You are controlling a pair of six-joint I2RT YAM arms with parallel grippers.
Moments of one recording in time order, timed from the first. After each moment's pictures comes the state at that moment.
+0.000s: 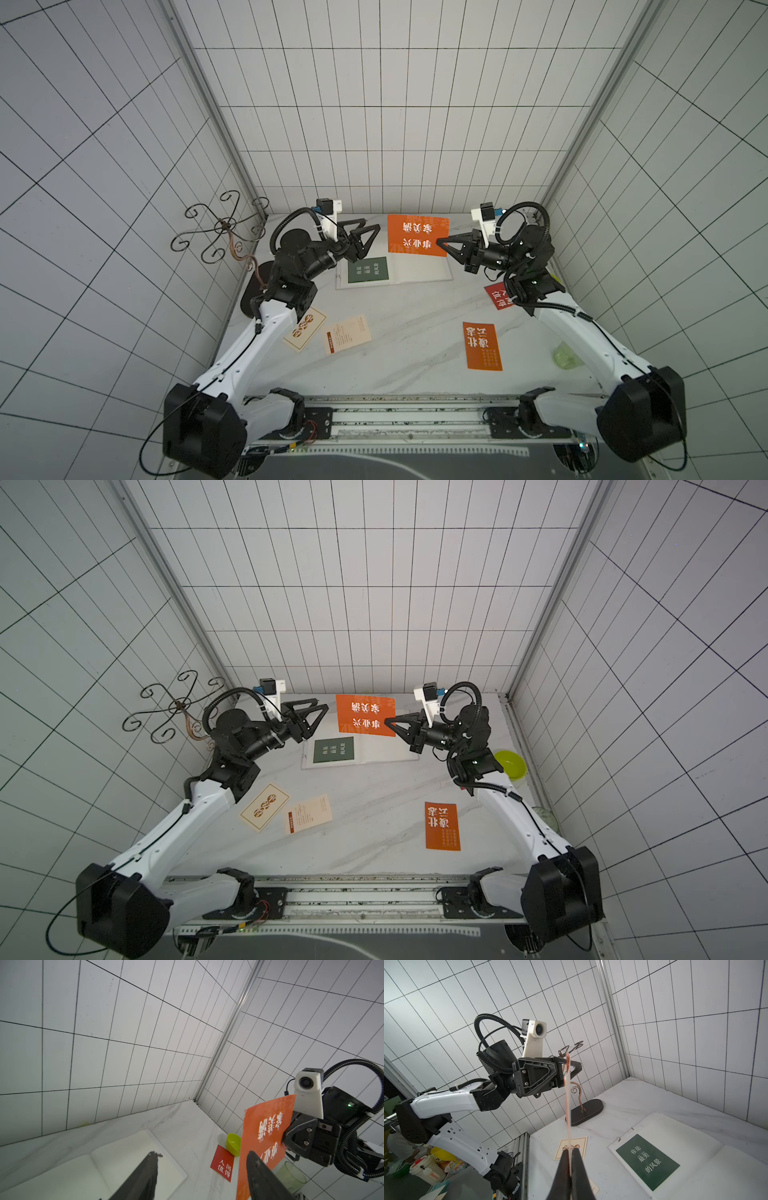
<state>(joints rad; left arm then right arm) -0.29 1.19 0.96 0.32 0.54 -0.47 0.30 1.27 0.99 0.41 -0.94 0.45</state>
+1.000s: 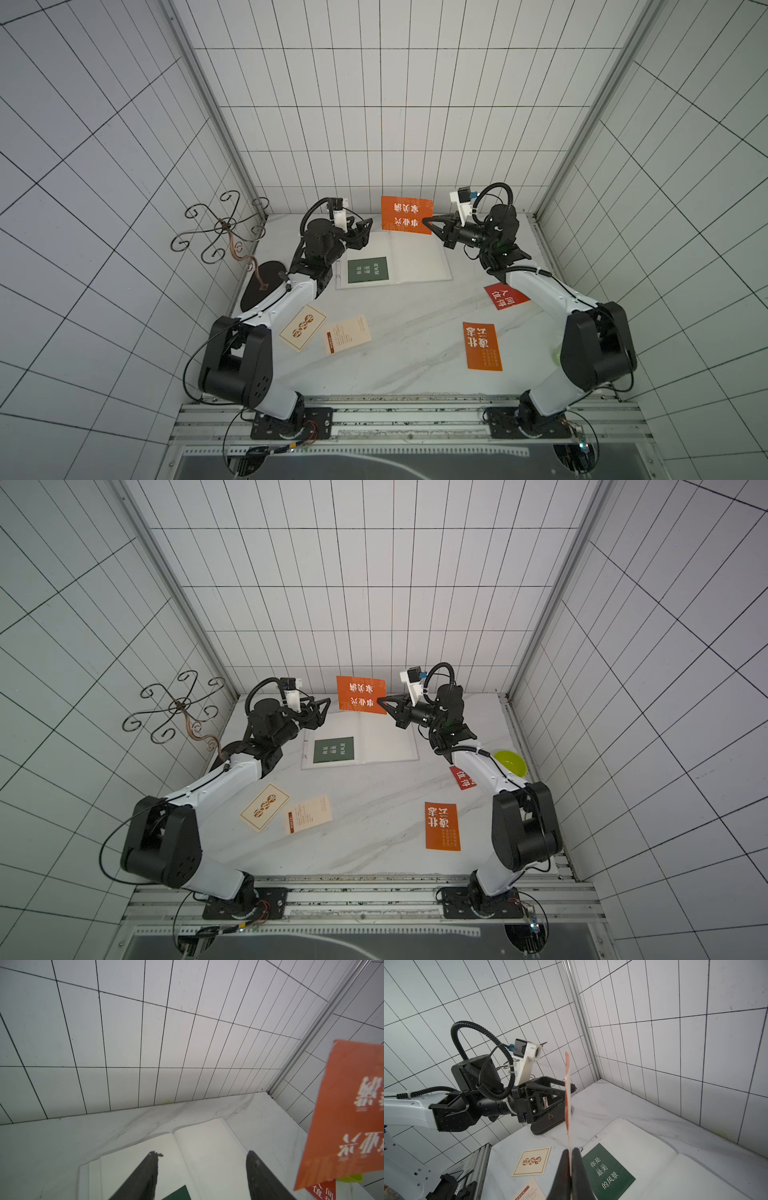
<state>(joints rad) -0.26 1.55 1.04 0.35 0.25 -0.27 0.30 1.64 1.22 0.47 -0.85 0.36</state>
